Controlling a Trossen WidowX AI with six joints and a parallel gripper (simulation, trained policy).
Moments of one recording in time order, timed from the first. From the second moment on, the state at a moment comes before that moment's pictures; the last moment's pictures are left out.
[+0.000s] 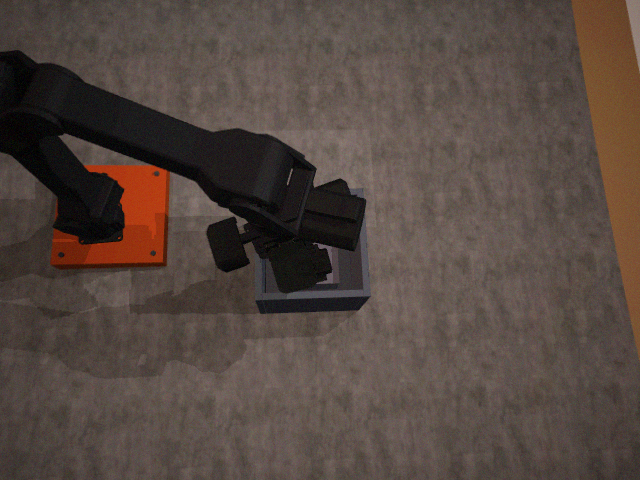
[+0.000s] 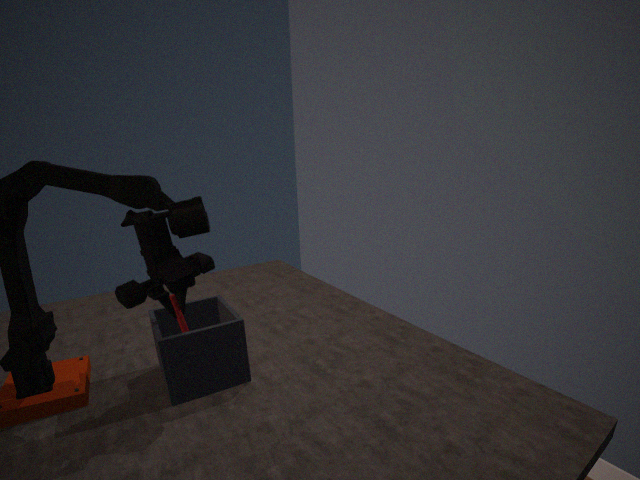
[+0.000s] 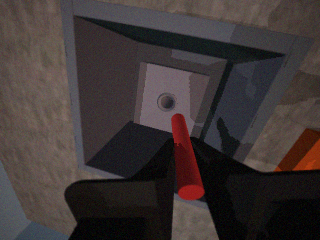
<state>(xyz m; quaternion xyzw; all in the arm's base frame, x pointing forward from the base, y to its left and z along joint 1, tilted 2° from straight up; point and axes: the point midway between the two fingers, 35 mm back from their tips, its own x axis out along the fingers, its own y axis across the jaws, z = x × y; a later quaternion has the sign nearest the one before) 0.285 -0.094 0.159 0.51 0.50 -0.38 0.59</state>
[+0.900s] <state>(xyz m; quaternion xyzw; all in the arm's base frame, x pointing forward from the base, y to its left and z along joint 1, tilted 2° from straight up) 0.310 -0.097 0.097 0.48 0.54 -0.34 0.60</state>
